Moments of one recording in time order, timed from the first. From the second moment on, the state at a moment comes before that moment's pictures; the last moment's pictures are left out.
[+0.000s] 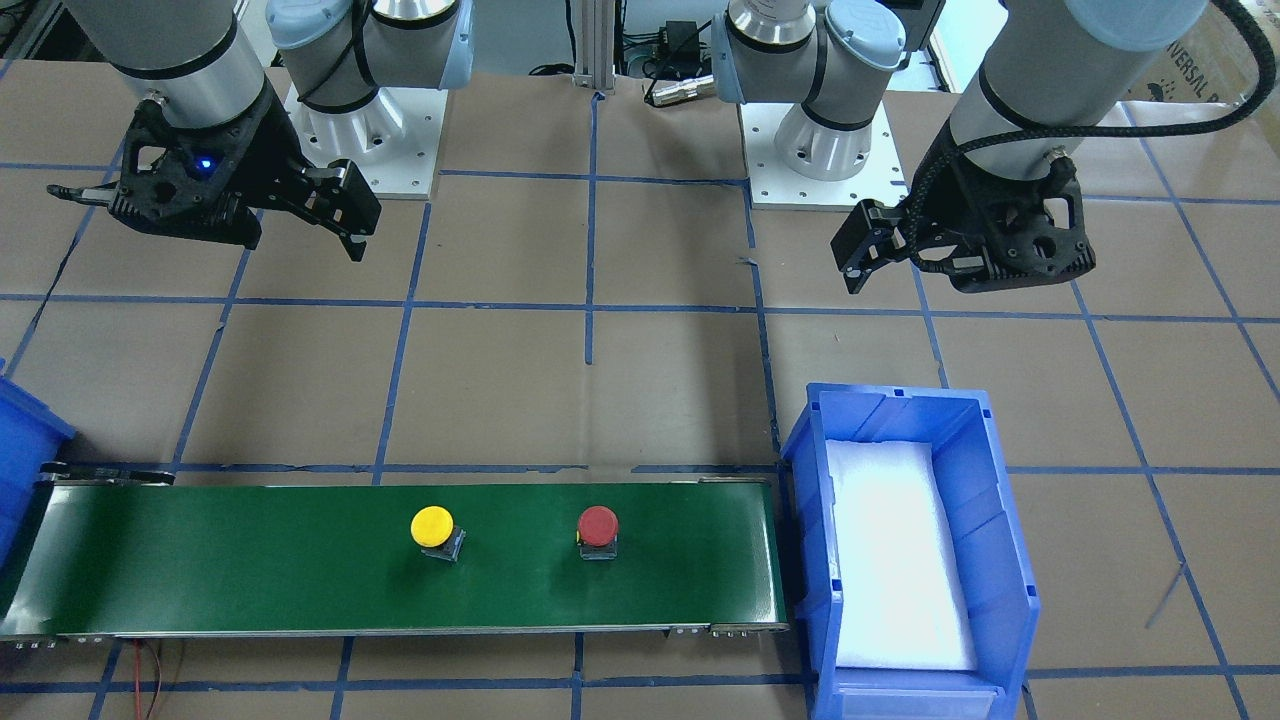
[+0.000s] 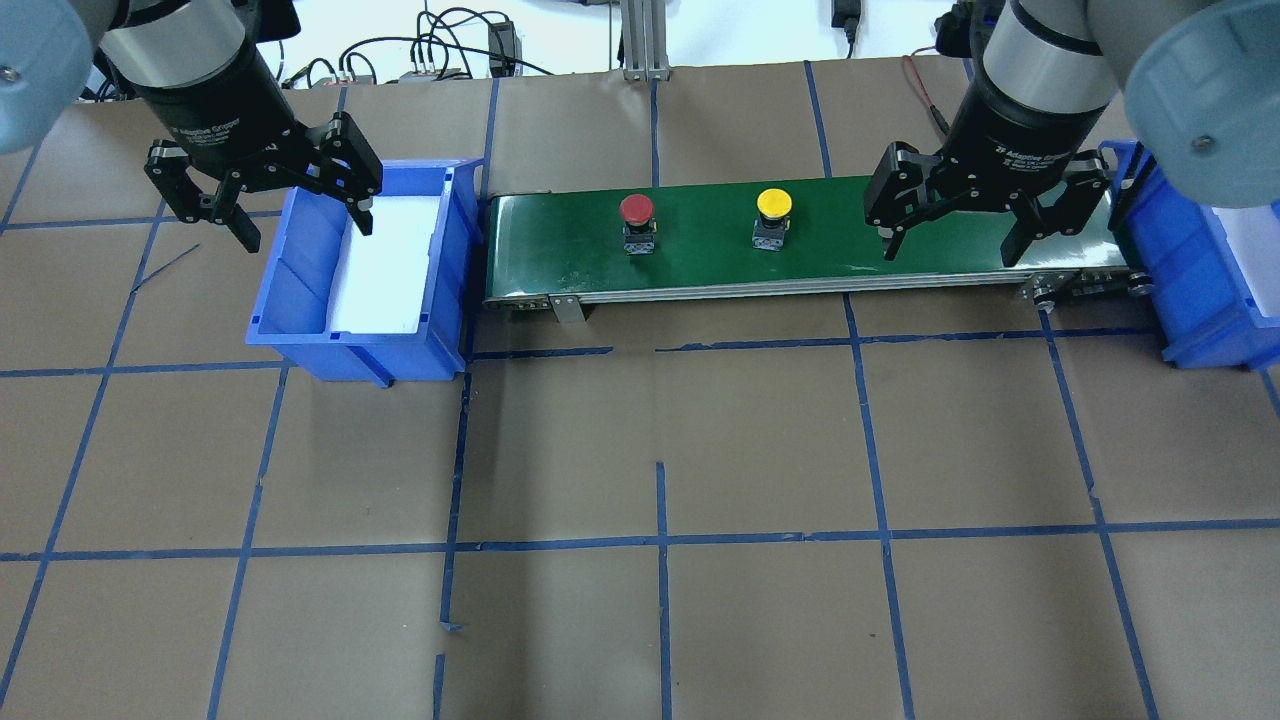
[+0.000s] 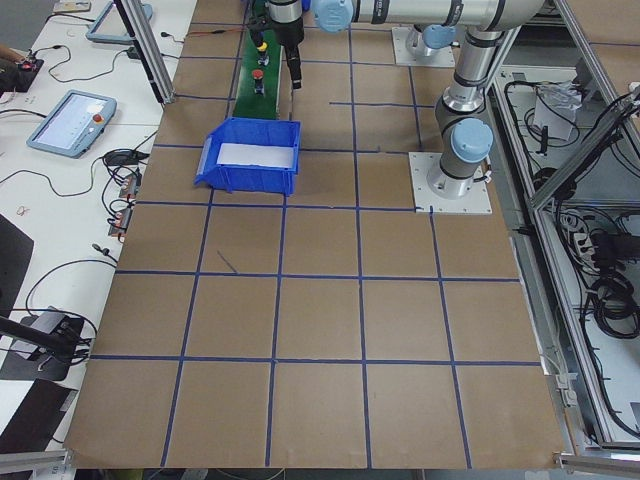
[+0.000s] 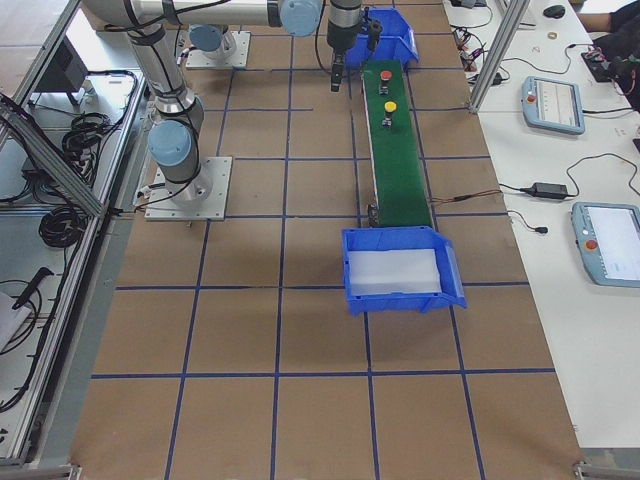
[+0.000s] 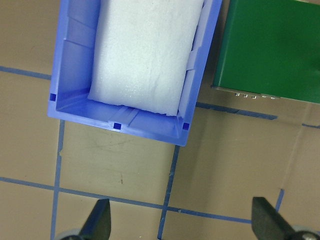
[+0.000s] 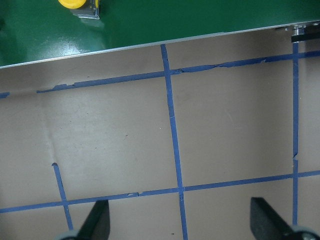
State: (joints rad) left arm -1.53 -1.65 -1.46 -1.69 1.60 -0.09; right arm 1.57 -1.58 1.59 -1.53 -1.56 0.12
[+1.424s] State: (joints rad) left arm -1.54 -1.65 -1.47 -1.68 1.62 -0.09; right arm 1.52 -1.51 1.53 -1.53 -1.64 -0.12
